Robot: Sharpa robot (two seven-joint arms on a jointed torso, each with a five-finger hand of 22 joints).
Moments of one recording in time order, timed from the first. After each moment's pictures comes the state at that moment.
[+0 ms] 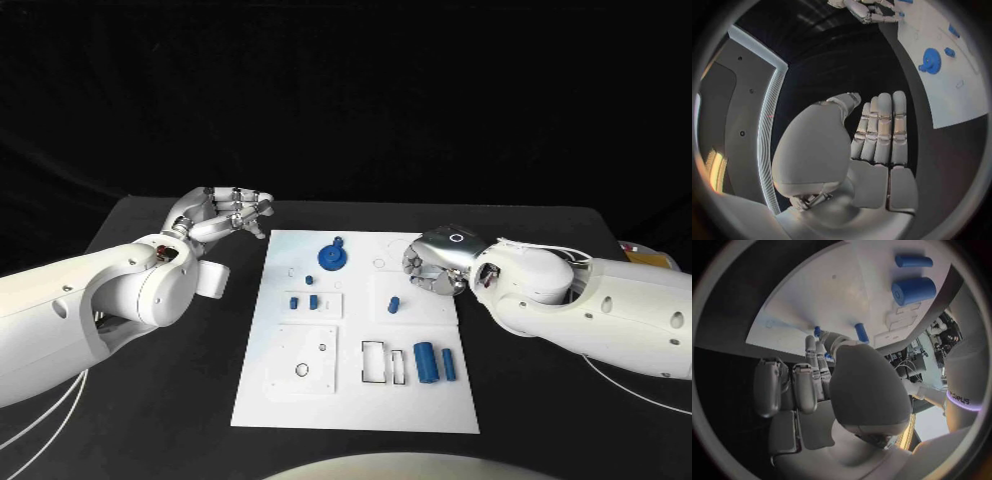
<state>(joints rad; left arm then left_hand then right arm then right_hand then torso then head) 1.15 -0.95 0.01 1.57 -0.18 -0.39 0.32 1.44 -0.25 0.49 0.22 0.30 0.97 0.18 0.20 0.28 1.06 0.10 0.39 0.20 1.05 0.04 1.03 0.39 0.18 0.92 0.14 0.84 0.71 1.18 -0.90 -0.14 1.63 -1.82 -0.25 -0.21 1.46 -0.21 0.48 0.20 0.18 1.02 0.14 0.23 0.43 1.12 0.08 0.24 0.24 1.46 0.00 1.44 1.31 0.06 1.46 0.10 1.33 1.31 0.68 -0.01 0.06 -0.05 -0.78</state>
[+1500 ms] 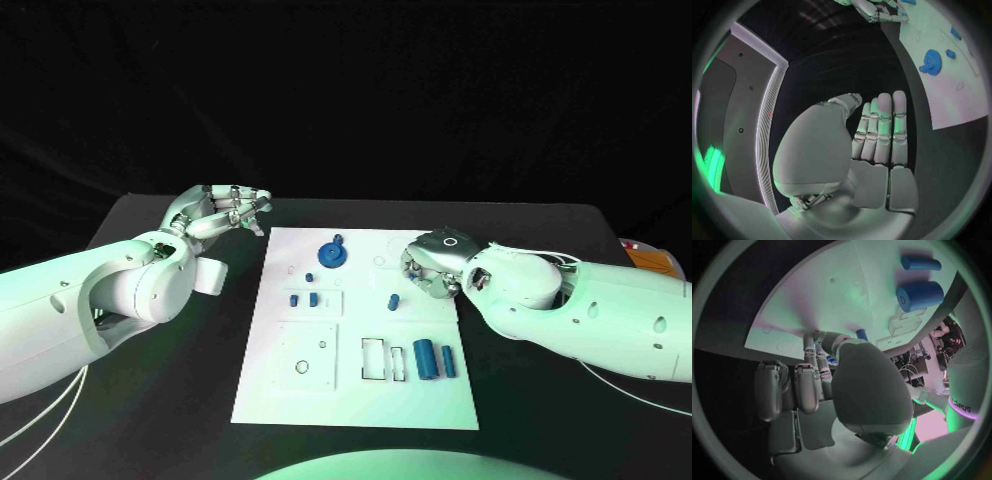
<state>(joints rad) 1.15 -0.95 0.01 1.56 -0.16 -0.36 0.32 1.45 -0.23 0.48 0.22 0.30 0.97 0.18 0.21 0.29 1.01 0.11 0.41 0.20 1.04 0.04 1.02 0.39 0.18 0.93 0.14 0.82 0.70 1.16 -0.87 -0.14 1.61 -1.86 -0.25 -0.25 1.44 -0.19 0.65 0.08 0.15 1.08 0.12 0.26 0.46 1.20 0.08 0.20 0.21 1.47 -0.02 1.44 1.31 0.05 1.47 0.09 1.38 1.31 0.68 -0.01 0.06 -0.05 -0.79</state>
